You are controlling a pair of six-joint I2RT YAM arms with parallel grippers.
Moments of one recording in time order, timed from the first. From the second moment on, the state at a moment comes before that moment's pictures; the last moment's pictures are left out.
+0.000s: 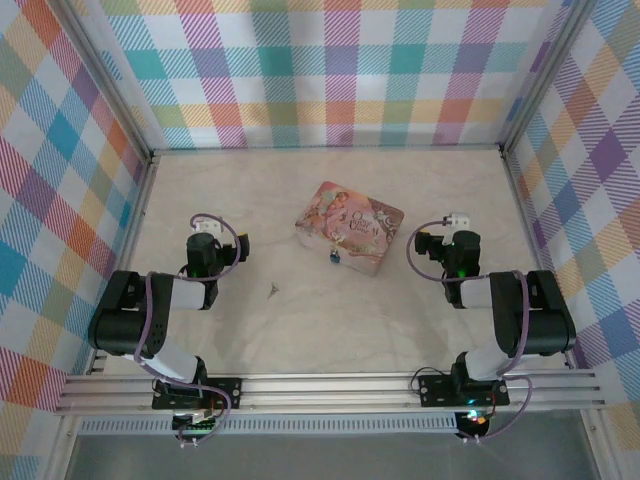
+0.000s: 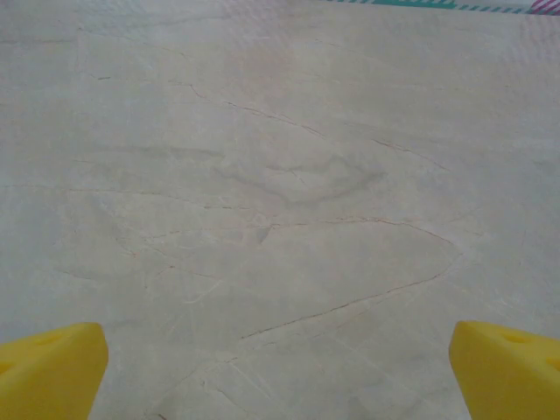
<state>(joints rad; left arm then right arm) -0.08 1.57 0.41 0.72 -0.09 -0.10 0.04 1.54 0.38 0.77 0.04 0.06</state>
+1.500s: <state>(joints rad) -0.05 1.39 0.79 0.14 -0.10 -0.45 0.04 1.09 0.60 0.09 0.01 0.39</state>
